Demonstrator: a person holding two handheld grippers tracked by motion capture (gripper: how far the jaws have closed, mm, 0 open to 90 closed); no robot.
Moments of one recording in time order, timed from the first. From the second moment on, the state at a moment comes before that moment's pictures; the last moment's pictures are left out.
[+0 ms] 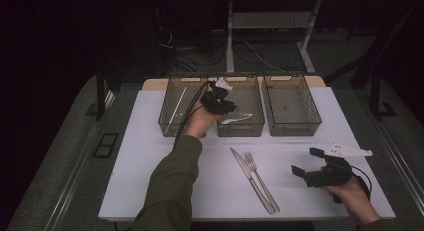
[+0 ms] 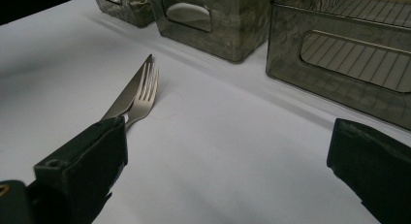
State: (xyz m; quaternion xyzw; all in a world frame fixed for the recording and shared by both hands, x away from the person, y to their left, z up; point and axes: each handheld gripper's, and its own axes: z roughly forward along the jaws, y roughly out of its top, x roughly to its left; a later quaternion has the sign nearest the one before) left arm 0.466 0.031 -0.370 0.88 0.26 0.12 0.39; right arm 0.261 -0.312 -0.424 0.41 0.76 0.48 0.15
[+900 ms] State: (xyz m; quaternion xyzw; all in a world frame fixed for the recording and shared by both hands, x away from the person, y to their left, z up) left arm 0.393 0.079 -0.344 0.85 0.25 0.08 0.47; right arm 0.261 -0.310 -0.425 0.41 0.77 0.47 0.15
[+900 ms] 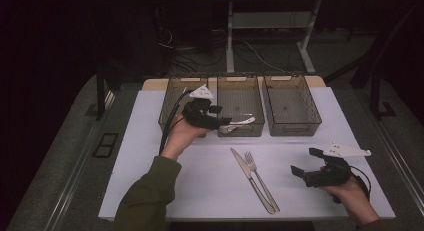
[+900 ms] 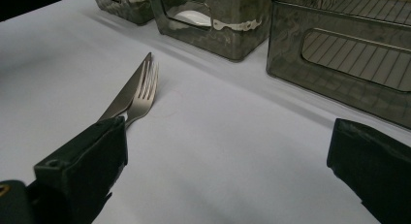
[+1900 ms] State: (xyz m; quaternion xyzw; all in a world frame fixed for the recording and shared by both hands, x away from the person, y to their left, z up) left arm 0.297 0.144 -0.407 0.83 0.28 0.10 0.47; right arm 0.260 -0.306 -0.414 0.40 0.79 0.47 0.09
